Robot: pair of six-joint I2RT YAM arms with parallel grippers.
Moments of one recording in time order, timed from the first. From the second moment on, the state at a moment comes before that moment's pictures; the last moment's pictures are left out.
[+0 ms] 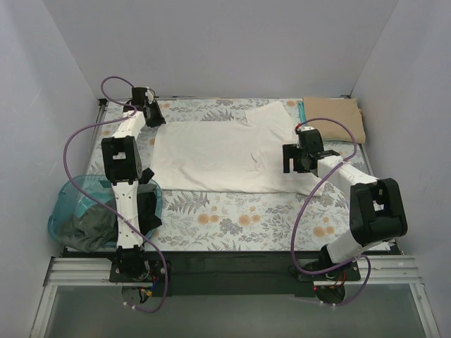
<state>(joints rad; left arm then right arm) 0.04 2.52 2.17 -0.45 0.19 -0.33 0.25 1.55 0.92 -0.29 0.14 0.13</state>
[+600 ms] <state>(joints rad) 0.04 2.54 2.16 -0.41 0.15 -0.33 0.25 1.86 1.42 -0.31 0.08 0.09</state>
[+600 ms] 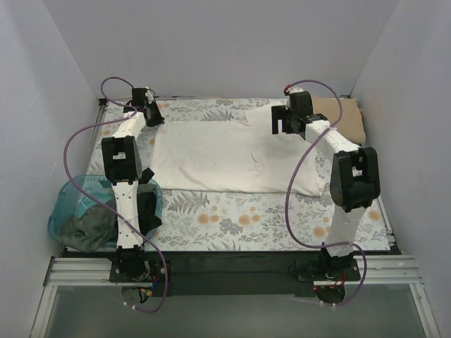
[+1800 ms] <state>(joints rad) 0.04 2.47 2.04 -0.36 0.20 -0.35 0.18 2.67 2.30 -0.15 -0.07 0.17</state>
